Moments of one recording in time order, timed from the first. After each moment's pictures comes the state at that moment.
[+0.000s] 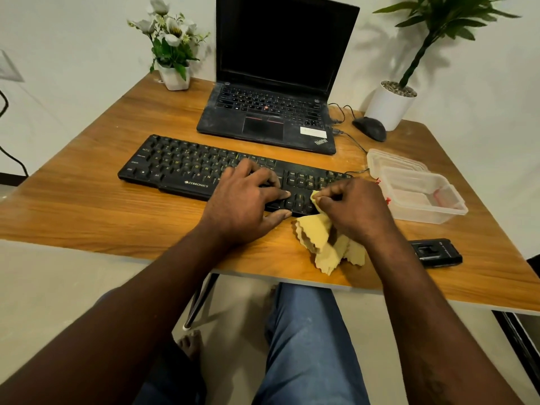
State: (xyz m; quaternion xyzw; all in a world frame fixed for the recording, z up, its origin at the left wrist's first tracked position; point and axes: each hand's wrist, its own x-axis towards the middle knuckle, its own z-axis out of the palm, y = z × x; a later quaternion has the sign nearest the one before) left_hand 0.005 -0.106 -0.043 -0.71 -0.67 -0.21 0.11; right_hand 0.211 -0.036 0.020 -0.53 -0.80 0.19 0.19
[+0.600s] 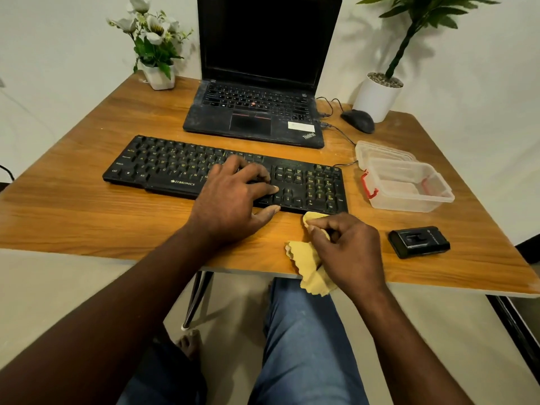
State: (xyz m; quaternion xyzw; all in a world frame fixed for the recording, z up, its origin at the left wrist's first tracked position) left_hand 0.006 -0.106 -0.042 -0.71 -0.66 -0.21 0.12; right_hand 0.246 -0.091 -0.029 -0.51 -0.77 0.20 0.32
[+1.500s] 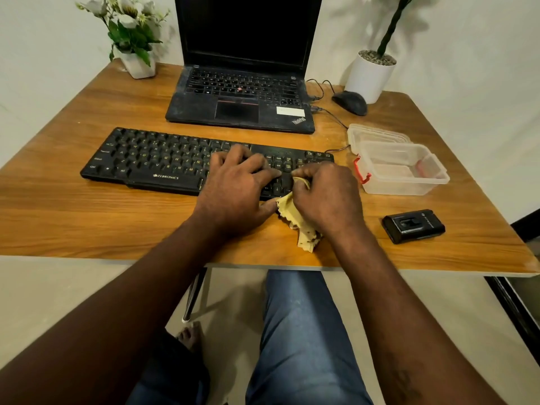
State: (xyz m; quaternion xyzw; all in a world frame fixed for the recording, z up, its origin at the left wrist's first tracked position) left_hand 0.032 -0.091 -0.038 -0.71 -0.67 -0.16 0.11; right_hand 0.206 -0.046 0.003 -0.52 -0.81 0.10 0.25
